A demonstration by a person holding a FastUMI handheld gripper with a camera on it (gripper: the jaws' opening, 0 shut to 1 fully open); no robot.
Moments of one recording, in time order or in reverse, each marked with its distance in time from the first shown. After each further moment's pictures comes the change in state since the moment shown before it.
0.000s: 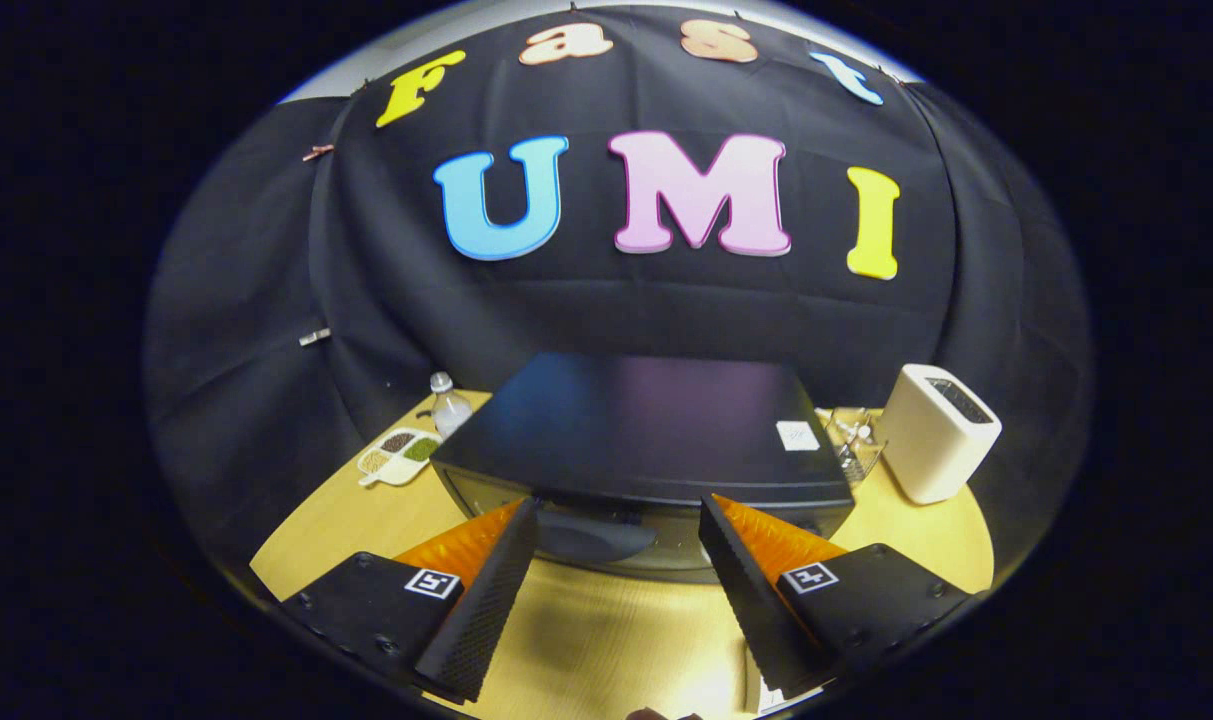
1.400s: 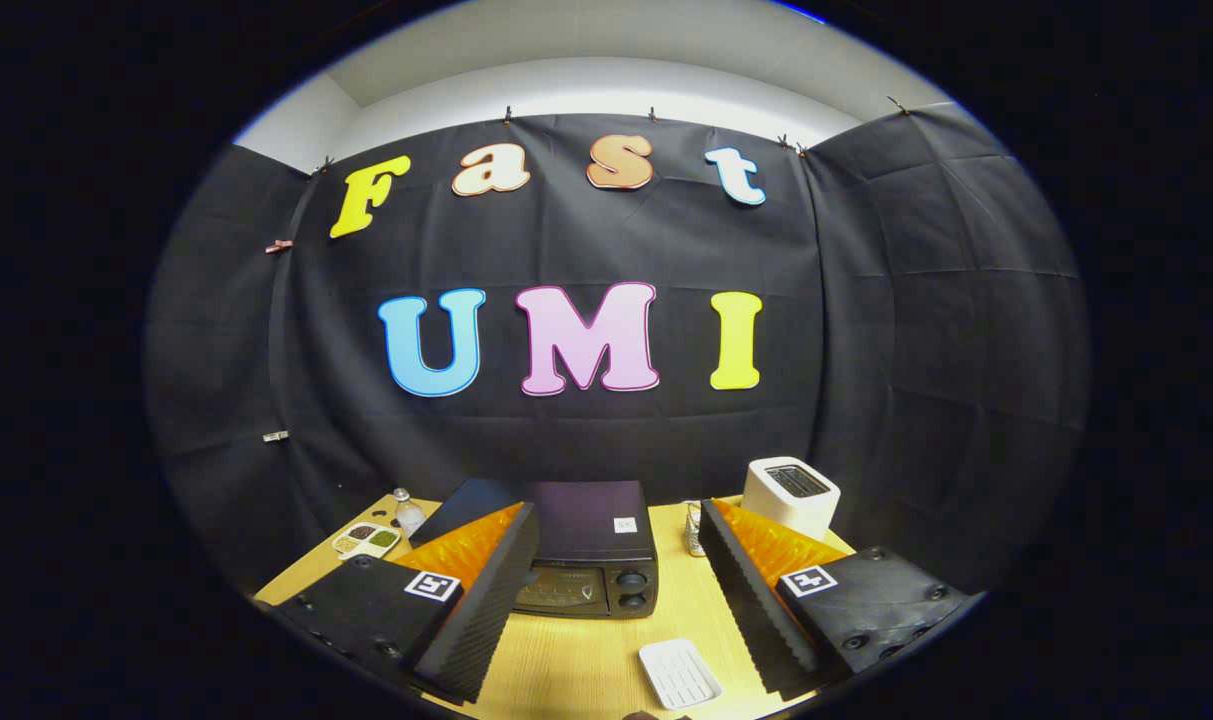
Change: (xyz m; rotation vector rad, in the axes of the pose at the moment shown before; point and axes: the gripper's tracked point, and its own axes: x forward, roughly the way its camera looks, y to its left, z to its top) arm -0.168 -0.082 0.085 0.058 -0.298 -0.221
